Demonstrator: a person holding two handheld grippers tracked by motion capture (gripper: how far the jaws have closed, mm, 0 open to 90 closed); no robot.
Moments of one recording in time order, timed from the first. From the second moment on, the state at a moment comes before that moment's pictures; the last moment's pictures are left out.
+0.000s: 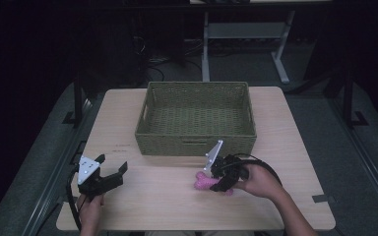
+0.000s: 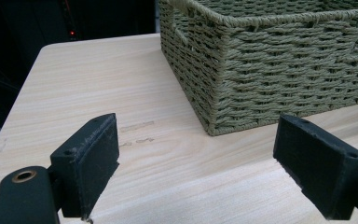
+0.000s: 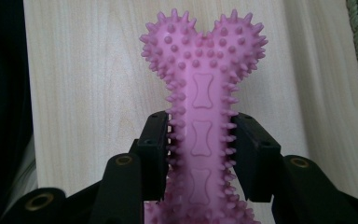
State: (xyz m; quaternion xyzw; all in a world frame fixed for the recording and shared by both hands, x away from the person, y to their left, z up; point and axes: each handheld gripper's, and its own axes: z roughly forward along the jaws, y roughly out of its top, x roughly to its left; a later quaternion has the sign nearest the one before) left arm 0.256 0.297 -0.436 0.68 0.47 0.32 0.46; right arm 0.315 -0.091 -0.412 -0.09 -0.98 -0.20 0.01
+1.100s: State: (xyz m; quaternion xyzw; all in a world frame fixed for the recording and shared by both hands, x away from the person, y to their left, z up) left arm 0.256 0.297 -0.436 0.68 0.47 0.32 0.46; right arm 0.322 -0.107 -0.373 -0.09 -0.97 -0.22 0.00
